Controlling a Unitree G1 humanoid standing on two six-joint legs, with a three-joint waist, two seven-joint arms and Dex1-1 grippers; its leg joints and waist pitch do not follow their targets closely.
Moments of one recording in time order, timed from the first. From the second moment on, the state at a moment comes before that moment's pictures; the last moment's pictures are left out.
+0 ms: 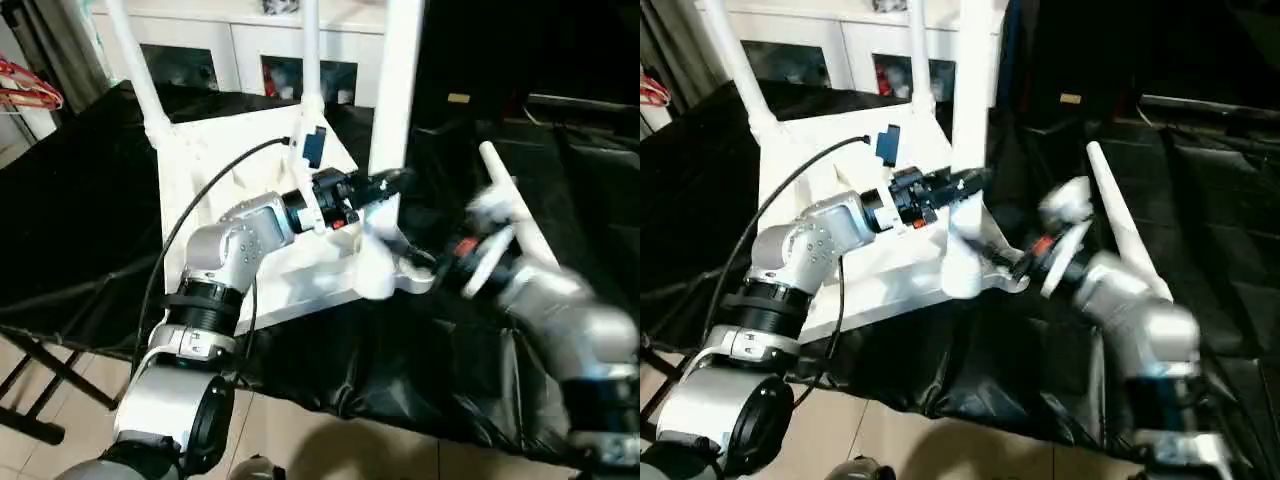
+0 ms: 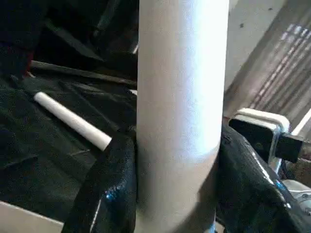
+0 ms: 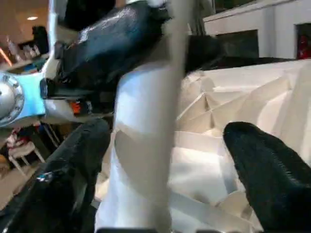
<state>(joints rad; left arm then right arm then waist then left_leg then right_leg) -0.83 0.04 0.06 0.51 -0.51 0.56 -0.88 -0.41 -0.36 -0.11 0.13 0.57 0.55 0.93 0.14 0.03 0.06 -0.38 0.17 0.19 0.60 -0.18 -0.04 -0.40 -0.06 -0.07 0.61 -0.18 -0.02</state>
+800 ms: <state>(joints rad) -0.82 0.00 0.00 0.39 -0.40 0.50 -0.69 -0.51 -0.30 0.03 0.21 0.44 0.61 0.77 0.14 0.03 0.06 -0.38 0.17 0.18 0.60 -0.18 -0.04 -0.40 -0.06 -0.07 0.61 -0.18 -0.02</state>
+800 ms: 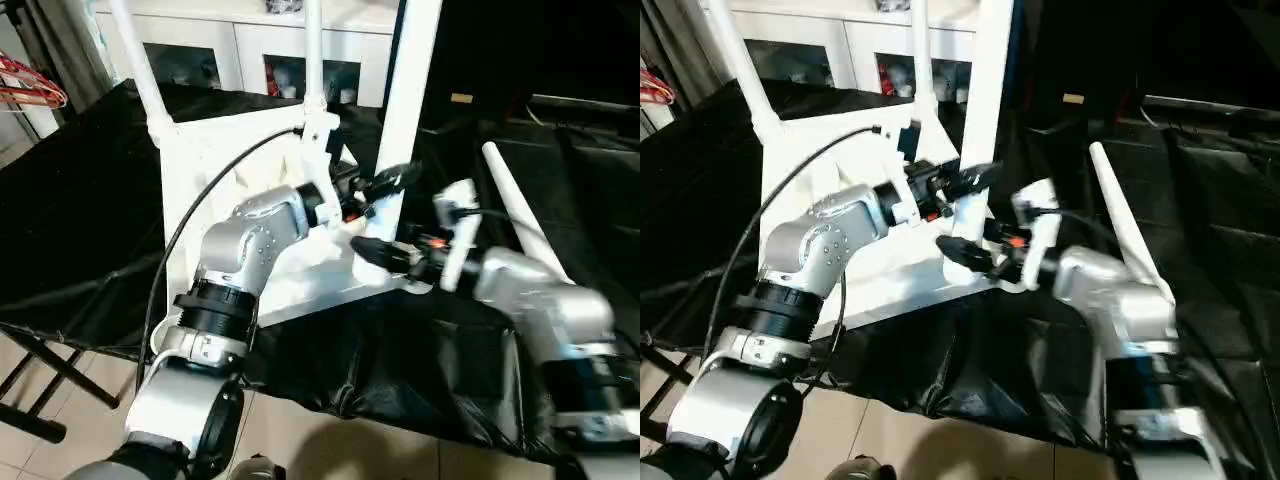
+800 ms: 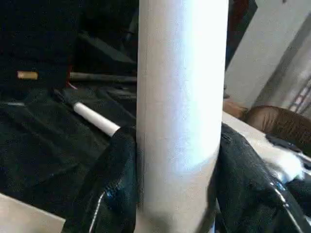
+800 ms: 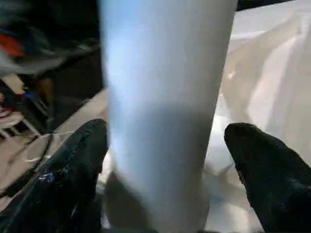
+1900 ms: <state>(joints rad) -0.79 0.01 -0.07 0.37 -0.33 0.43 -0.65 -0.56 -0.27 0.04 0.26 0.40 0.58 0.72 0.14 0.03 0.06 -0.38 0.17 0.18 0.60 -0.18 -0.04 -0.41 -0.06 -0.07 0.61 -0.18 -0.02</state>
